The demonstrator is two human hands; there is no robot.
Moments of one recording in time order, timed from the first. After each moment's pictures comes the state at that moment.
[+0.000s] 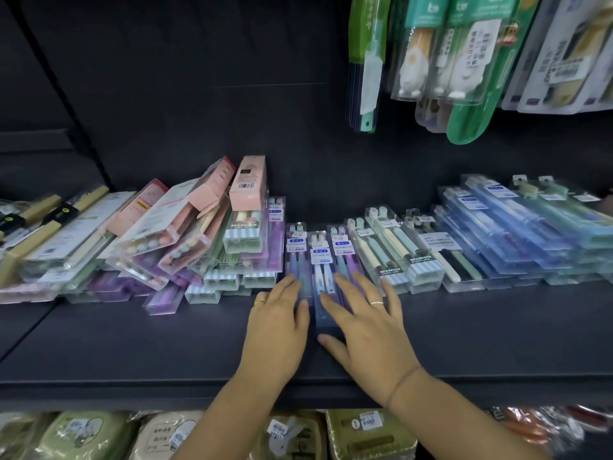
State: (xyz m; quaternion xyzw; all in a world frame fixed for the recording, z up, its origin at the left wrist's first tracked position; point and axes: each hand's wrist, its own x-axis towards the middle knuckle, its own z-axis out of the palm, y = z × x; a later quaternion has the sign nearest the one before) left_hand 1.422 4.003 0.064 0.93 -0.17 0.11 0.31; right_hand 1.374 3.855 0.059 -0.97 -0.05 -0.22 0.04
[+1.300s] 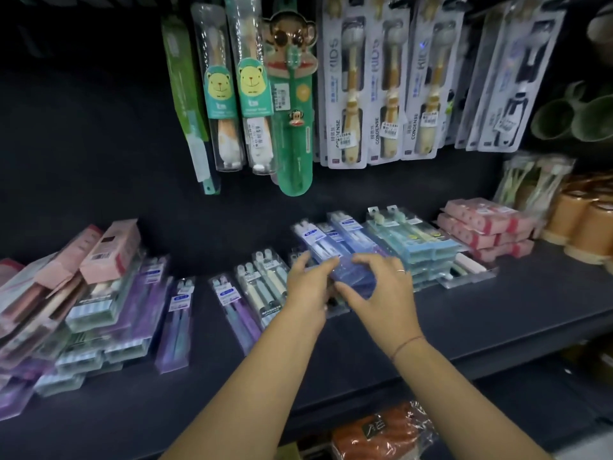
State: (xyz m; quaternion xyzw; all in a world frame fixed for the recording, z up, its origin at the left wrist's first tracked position) left_hand 1.410 3.763 0.157 0.58 -0.01 -0.25 0.77; right_hand 1.337 3.675 0.121 -0.85 0.12 -0.41 0.32
